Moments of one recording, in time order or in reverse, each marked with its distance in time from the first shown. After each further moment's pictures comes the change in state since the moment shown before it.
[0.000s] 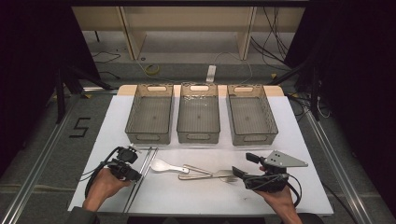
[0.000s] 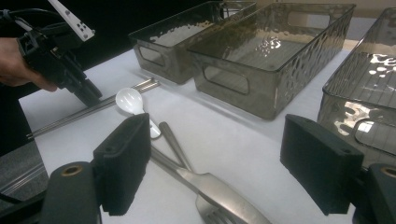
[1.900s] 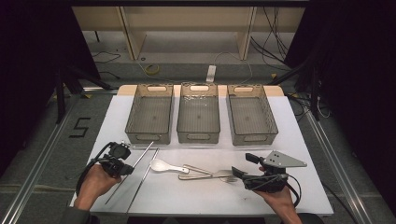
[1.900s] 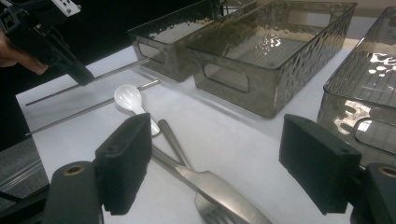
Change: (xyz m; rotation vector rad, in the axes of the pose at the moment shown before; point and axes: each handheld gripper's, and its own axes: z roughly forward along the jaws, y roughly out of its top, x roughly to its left) left arm 0.011 -0.003 -0.031 -0.081 0.039 0.028; right arm 0.001 0.000 0.001 0.011 -0.005 -0.005
